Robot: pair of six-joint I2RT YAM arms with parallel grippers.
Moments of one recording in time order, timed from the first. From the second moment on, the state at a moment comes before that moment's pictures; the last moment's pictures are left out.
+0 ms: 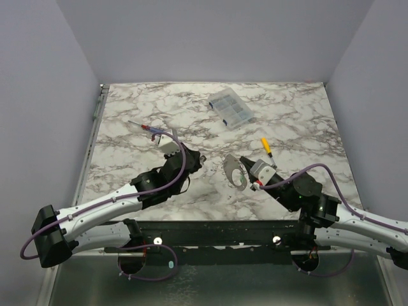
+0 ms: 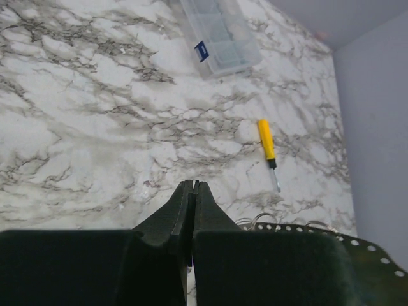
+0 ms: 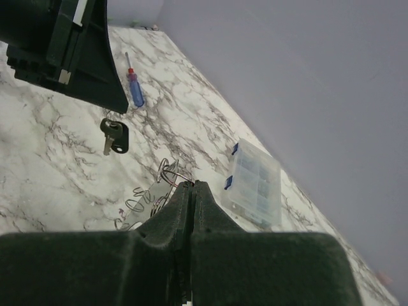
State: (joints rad) left arm -1.02 1.02 0.77 -0.21 -0.70 -0.98; right arm 1.18 0.65 0.59 0.12 0.37 -0.57
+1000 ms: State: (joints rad) left arm -1.02 1.07 0.83 -0.07 -0.83 -1.48; right arm 1.18 0.85 0.62 0.22 0.48 -0.36
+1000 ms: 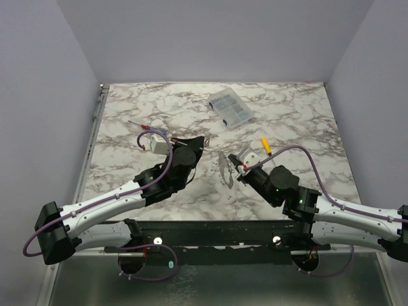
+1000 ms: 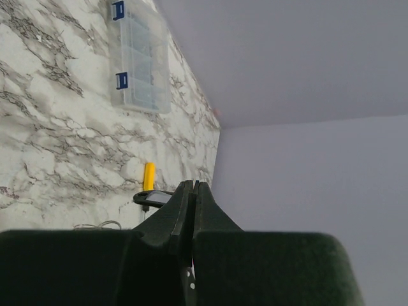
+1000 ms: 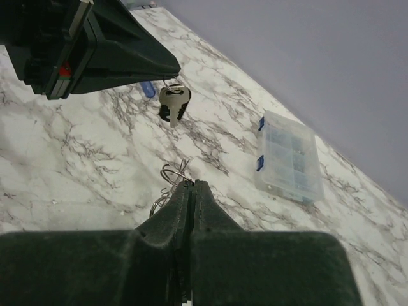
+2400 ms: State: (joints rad) left arm -1.02 1.05 0.74 -0.03 -0.79 -1.59; right arm 1.18 1.20 0.73 0.41 0.51 -0.29
